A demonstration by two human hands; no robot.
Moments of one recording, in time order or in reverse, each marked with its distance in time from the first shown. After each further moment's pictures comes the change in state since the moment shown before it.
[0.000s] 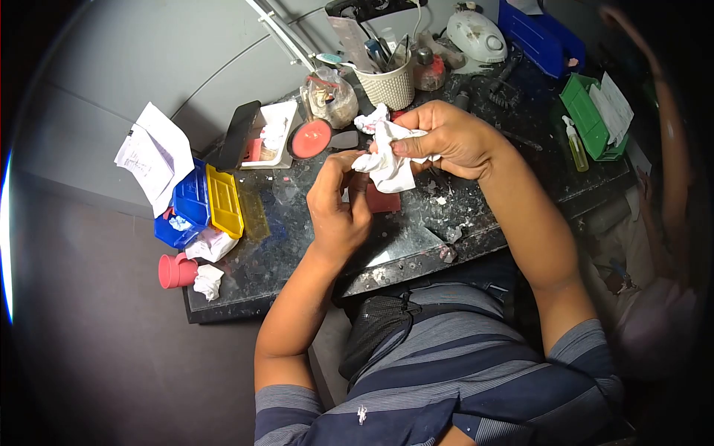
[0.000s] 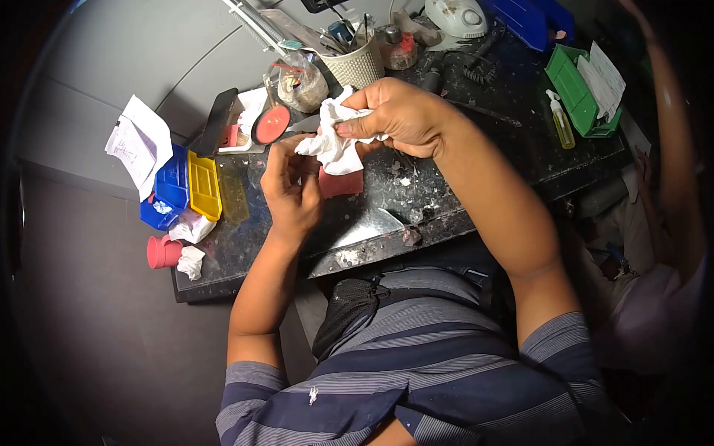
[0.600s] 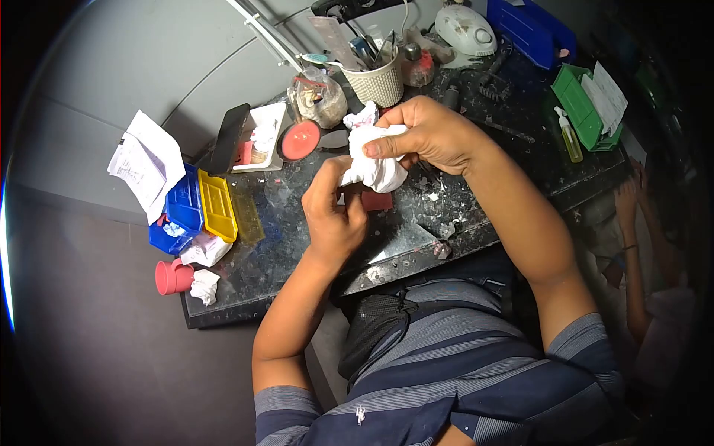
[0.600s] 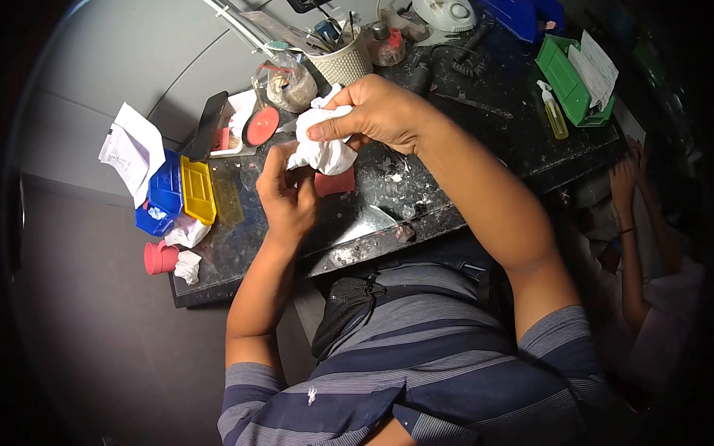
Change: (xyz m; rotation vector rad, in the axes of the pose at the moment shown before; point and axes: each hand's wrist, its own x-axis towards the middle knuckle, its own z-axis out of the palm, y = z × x) left_hand -0.005 0.004 0.000 0.100 -0.038 -0.039; right_hand 0.004 -0.002 0.005 -0.167 0.085 0.009
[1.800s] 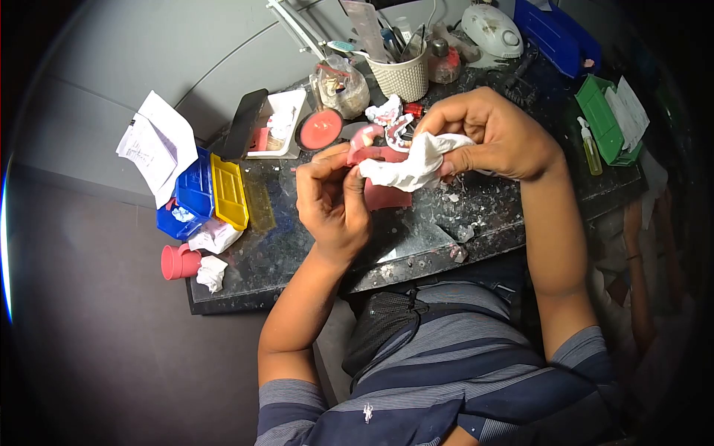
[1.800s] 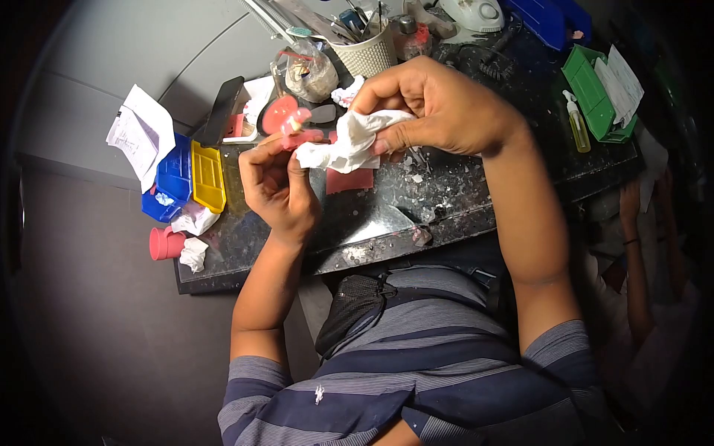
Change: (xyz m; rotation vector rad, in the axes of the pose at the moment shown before) left_hand 0.005 0.000 -0.001 -0.325 0.269 0.178; right_hand -0.031 -0.026 -0.015 -0.285 -0.306 -0.286
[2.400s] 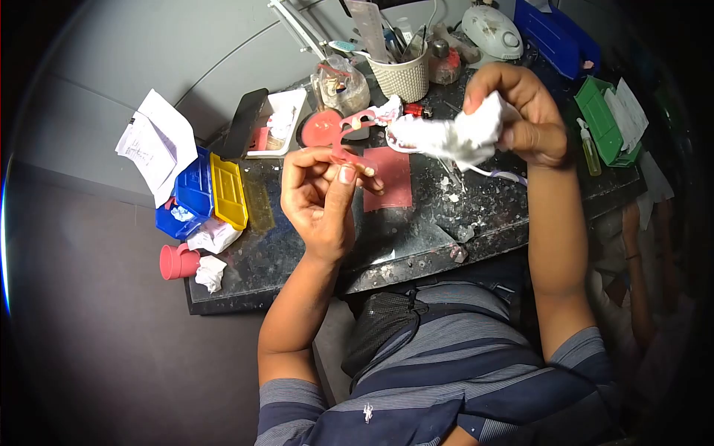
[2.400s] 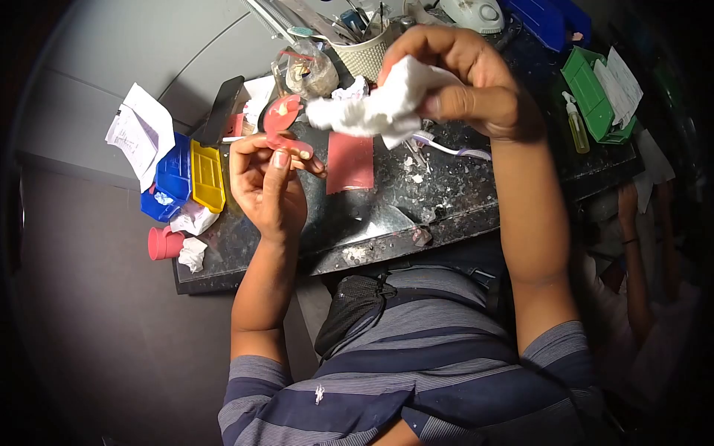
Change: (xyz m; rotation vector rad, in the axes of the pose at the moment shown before) left_hand 0.010 0.012 -0.010 -0.457 -0.006 -0.232; right_hand -0.015 -0.009 -0.022 -0.081 0.207 -0.287
